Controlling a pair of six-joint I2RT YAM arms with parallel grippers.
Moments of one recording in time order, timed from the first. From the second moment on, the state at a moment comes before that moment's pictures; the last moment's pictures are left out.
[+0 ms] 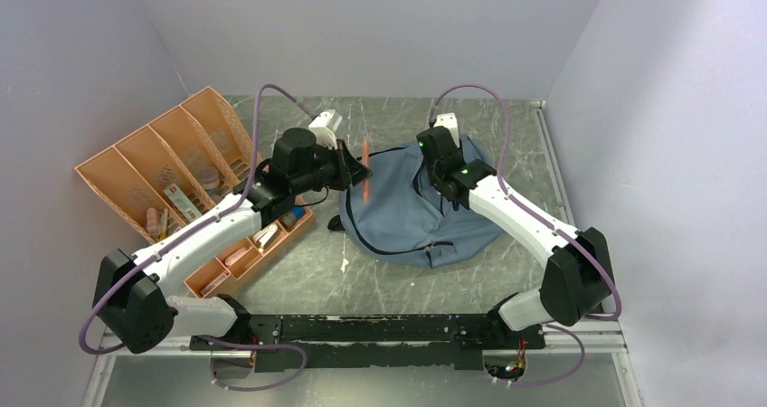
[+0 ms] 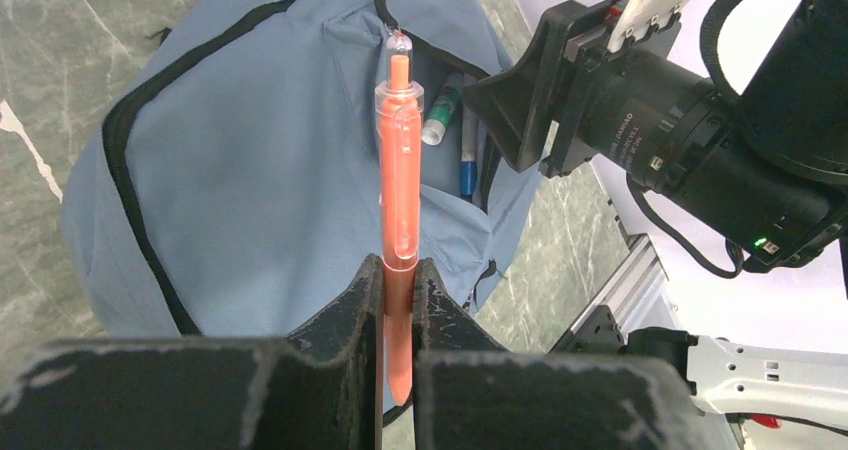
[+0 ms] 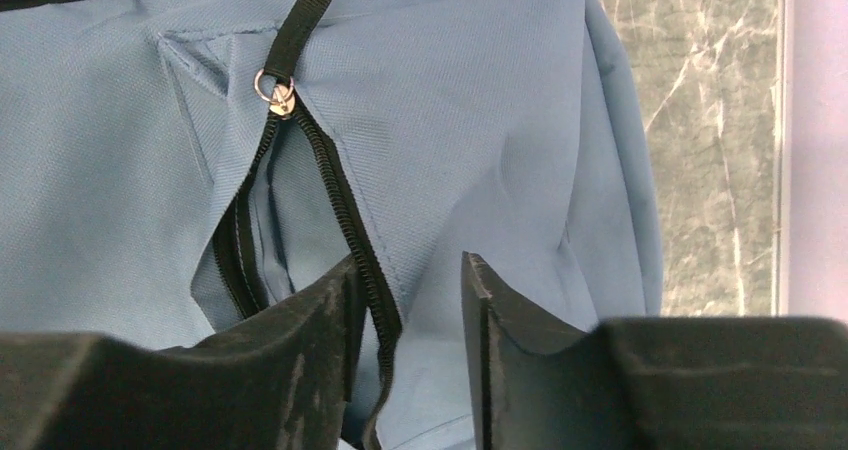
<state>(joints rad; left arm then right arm) -0.66 1.27 1.02 -0.08 0.17 -0.60 0.57 1.44 1.13 -0.49 0.56 0.20</state>
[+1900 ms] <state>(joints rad) -0.81 1.93 1.47 -0.13 0.38 -0.66 0.56 1.16 0.82 -0.10 0.29 0.10</state>
